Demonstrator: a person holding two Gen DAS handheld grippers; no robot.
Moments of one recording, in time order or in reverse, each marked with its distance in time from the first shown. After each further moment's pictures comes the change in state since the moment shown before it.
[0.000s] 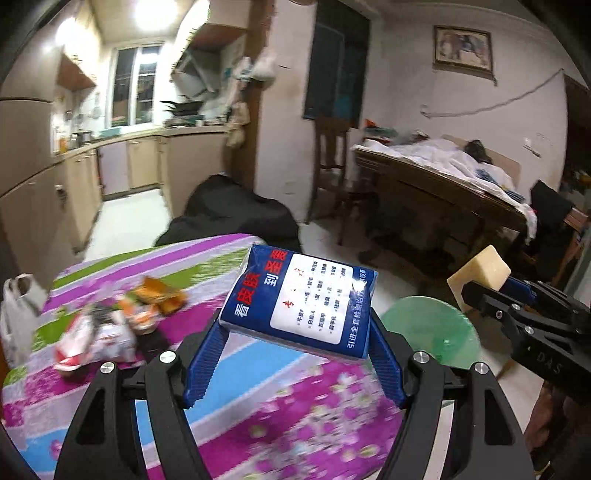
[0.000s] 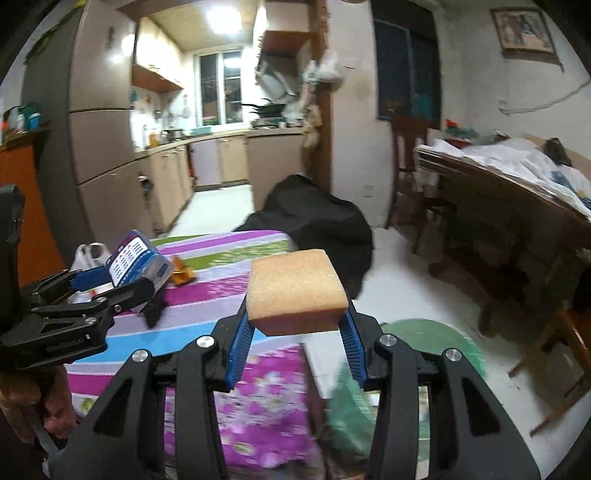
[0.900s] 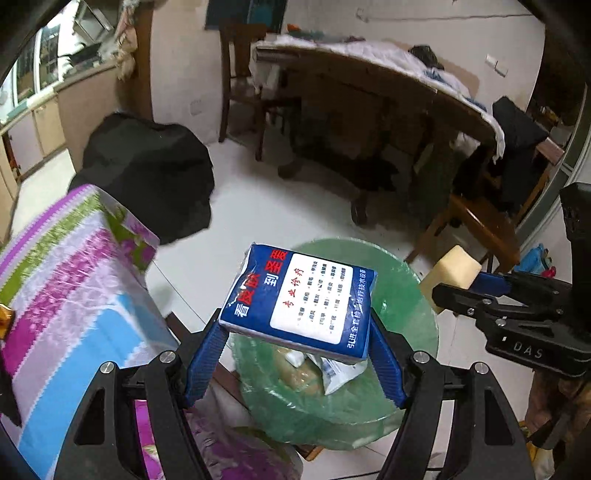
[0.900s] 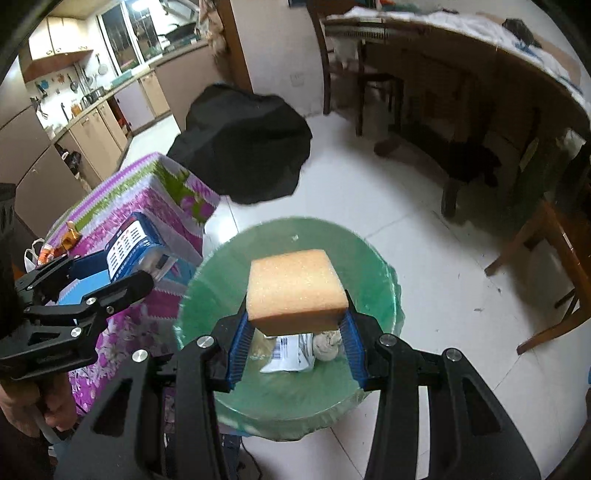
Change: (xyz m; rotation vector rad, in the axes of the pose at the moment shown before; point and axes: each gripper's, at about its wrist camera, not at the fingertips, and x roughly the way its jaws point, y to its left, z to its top) left arm 0.239 -0.161 -0.008 0.132 0.380 -0.235; right arm 0.091 -0.196 -0.061 0.233 0.436 -0.080
